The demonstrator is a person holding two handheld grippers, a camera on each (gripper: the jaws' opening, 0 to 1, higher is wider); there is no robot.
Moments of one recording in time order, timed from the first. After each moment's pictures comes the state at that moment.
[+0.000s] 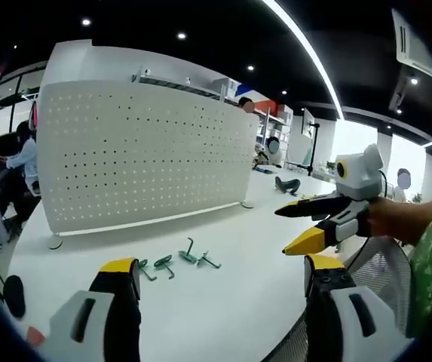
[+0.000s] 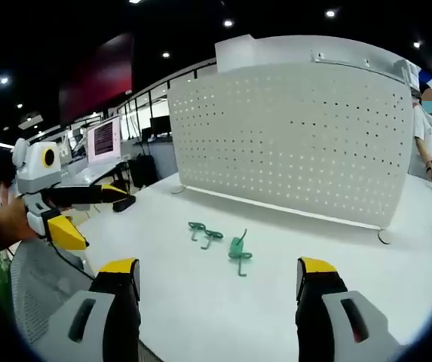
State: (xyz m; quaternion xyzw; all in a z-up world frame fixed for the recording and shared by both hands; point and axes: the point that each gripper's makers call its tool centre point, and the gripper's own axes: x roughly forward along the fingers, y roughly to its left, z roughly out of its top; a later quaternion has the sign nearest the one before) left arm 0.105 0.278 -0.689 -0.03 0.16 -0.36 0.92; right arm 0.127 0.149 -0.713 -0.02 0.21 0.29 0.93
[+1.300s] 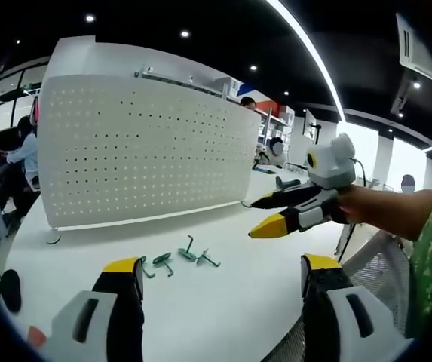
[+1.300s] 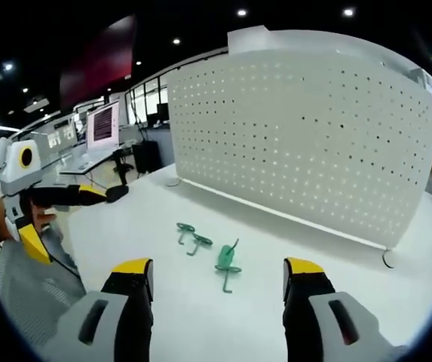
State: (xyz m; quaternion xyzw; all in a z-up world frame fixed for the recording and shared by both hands) left arm 0.108 0.278 -0.696 -0.04 0.16 -0.36 0.92; right arm 0.177 0.154 -0.722 -0.06 0.23 0.31 0.92
